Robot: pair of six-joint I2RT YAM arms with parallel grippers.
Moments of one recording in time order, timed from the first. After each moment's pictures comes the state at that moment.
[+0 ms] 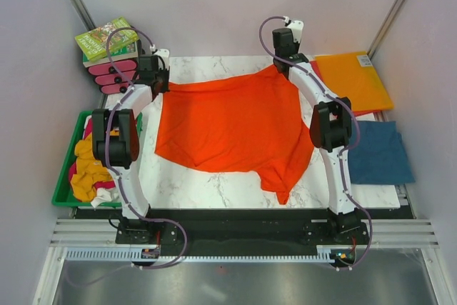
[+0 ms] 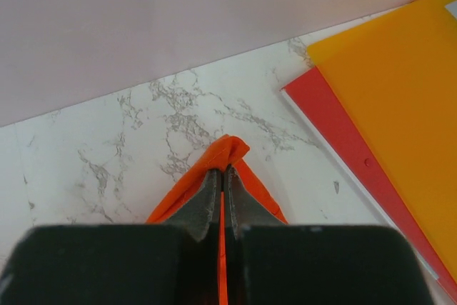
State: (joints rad) left arm -0.03 2.00 1.50 -0.12 -0.02 0.13; right arm 0.29 2.41 2.25 -0.31 0.62 0.26
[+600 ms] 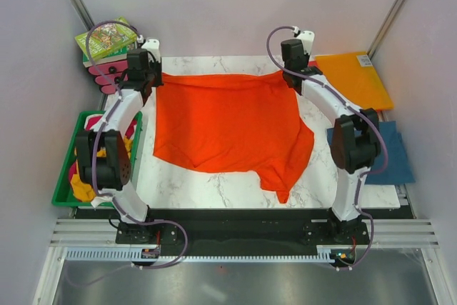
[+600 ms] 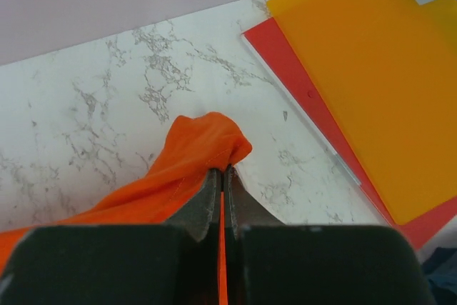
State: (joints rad) left arm -0.03 1.76 1.40 -0.13 -0.02 0.09; right arm 0.31 2.01 1.72 -0.24 0.60 0.29
